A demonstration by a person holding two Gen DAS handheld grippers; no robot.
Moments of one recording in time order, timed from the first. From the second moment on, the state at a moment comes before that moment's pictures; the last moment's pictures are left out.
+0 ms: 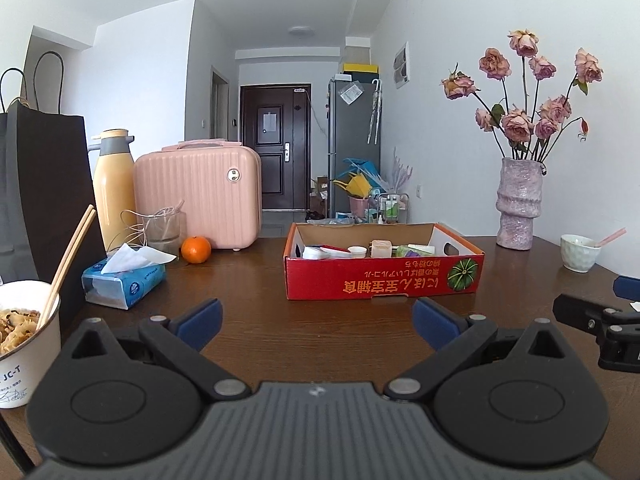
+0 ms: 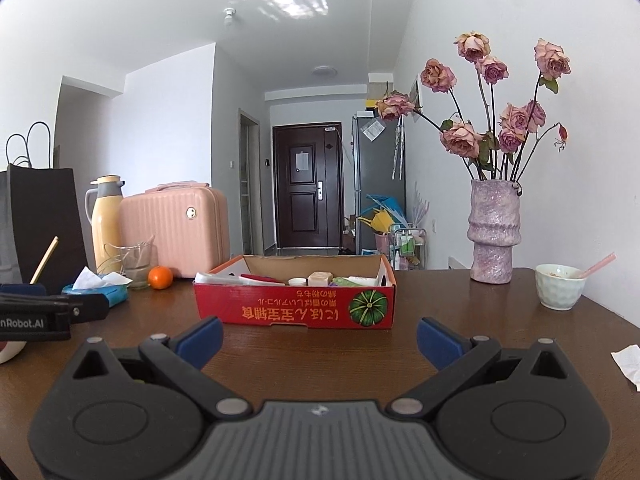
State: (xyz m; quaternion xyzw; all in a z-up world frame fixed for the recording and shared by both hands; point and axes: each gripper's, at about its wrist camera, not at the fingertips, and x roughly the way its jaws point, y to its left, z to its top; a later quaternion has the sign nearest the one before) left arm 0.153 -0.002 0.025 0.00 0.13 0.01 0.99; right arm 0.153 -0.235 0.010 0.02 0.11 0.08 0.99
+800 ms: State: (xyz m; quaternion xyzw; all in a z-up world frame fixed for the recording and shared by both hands) left arm 0.146 -0.001 0.027 0.00 0.13 0.00 0.99; right arm 0.151 -0.235 0.012 0.02 0.11 0.08 0.99
